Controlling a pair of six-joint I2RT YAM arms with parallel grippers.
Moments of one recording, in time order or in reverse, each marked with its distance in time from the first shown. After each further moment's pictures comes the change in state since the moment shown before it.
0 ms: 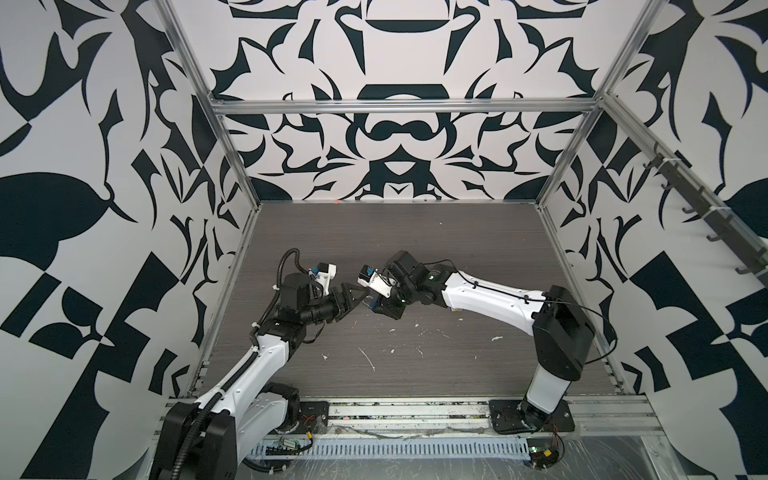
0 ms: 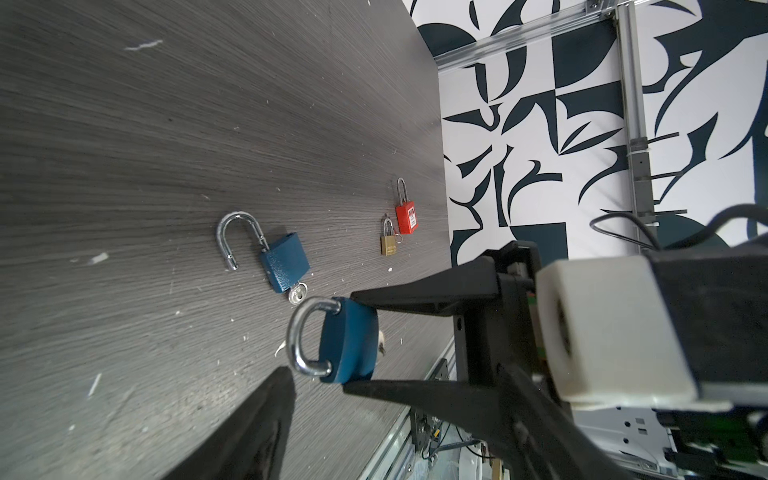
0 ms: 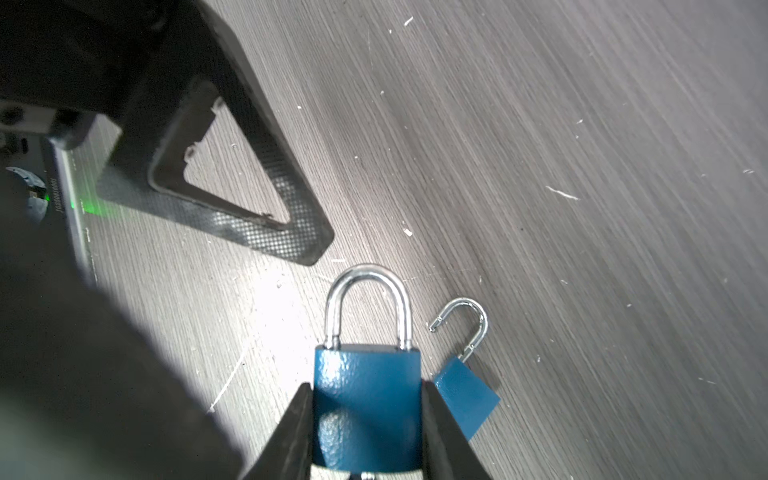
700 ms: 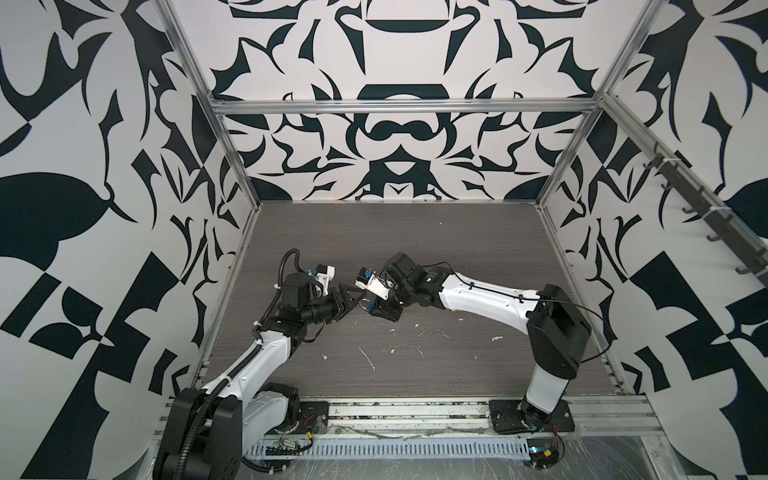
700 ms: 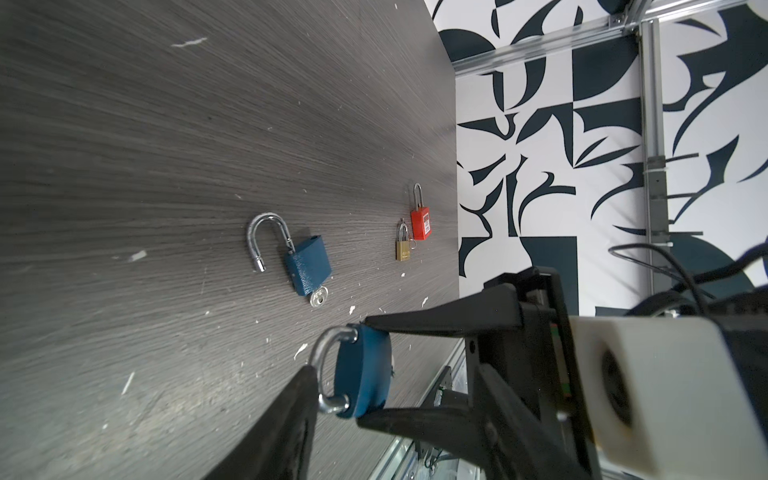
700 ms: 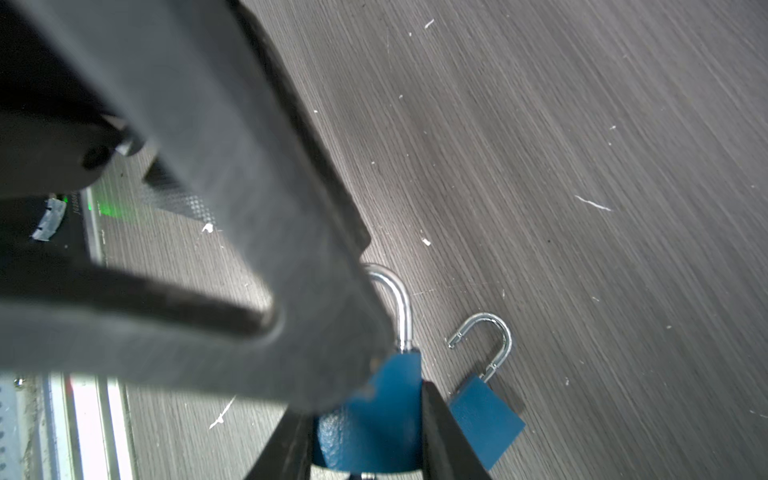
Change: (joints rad) left arm 0.014 0.094 -0.007 0.069 0.024 -0.023; right arm 0.000 0.031 -0.014 0.036 -0.041 0.010
